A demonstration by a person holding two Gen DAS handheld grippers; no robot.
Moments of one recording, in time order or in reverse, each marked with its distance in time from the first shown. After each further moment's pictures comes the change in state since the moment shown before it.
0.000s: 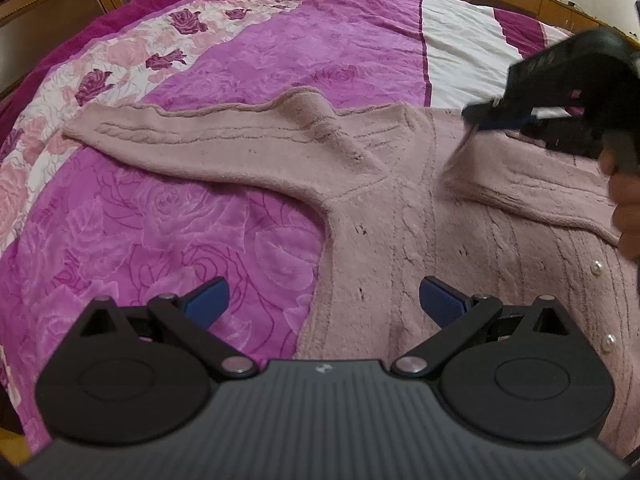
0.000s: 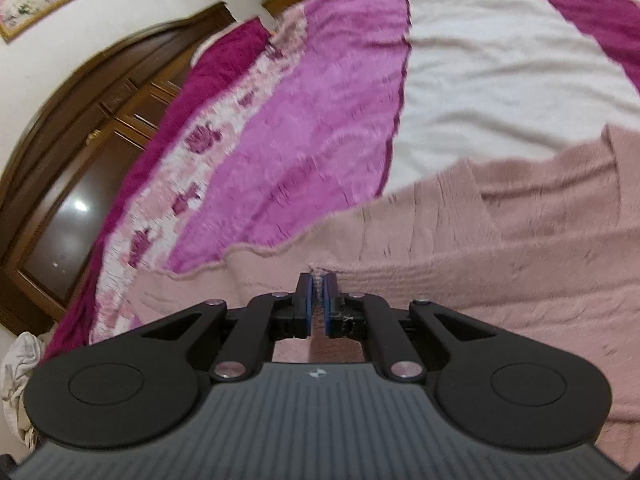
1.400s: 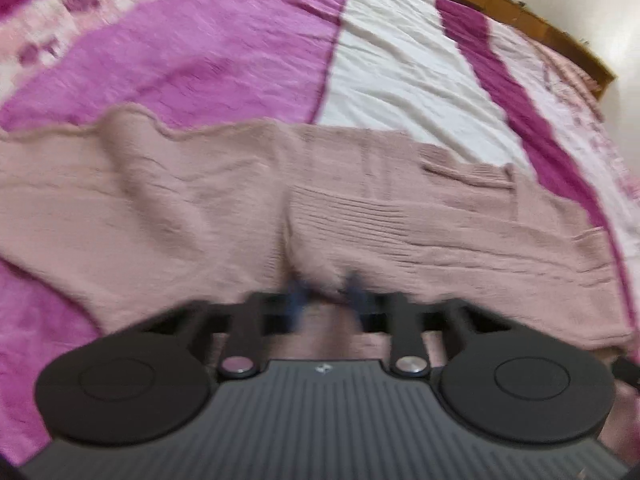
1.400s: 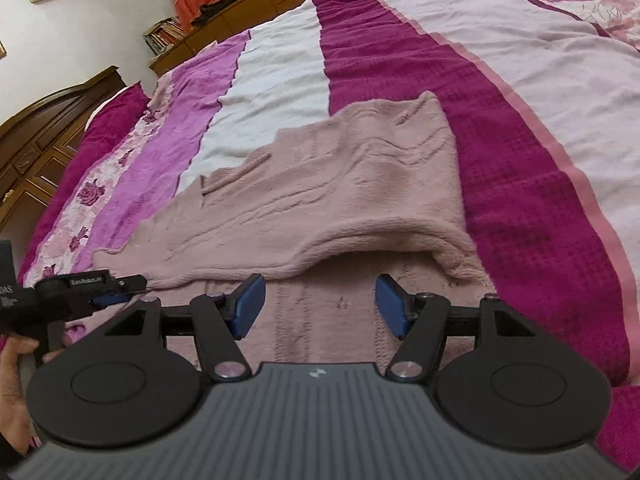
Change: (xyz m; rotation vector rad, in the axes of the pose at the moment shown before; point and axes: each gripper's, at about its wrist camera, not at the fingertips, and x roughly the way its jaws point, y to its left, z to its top) left arm 0.087 -0.073 0.070 -0.049 0.099 -0.309; right arm -0.208 -0.168 -0.097 0.128 -0.184 -0.300
